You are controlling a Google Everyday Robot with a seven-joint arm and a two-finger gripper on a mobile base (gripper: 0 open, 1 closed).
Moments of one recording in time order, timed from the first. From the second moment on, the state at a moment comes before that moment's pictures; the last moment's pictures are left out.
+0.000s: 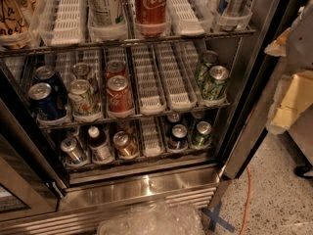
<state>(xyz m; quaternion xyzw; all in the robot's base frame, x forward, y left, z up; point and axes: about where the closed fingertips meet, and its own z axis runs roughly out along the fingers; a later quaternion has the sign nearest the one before) 0.438 -0.217 0.976 -0.60 0.78 -0.03 0.16</state>
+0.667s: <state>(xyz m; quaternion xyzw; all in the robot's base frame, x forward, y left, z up) 0.438 -0.210 0.975 -0.61 0.78 -0.02 0.17</state>
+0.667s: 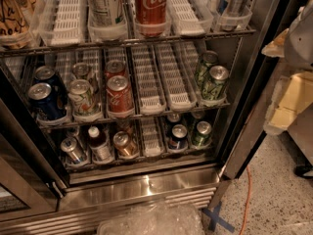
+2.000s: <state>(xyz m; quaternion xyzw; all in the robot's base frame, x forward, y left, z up) 0.406 -0.158 0.941 -0.67 0.69 0.16 0.22</state>
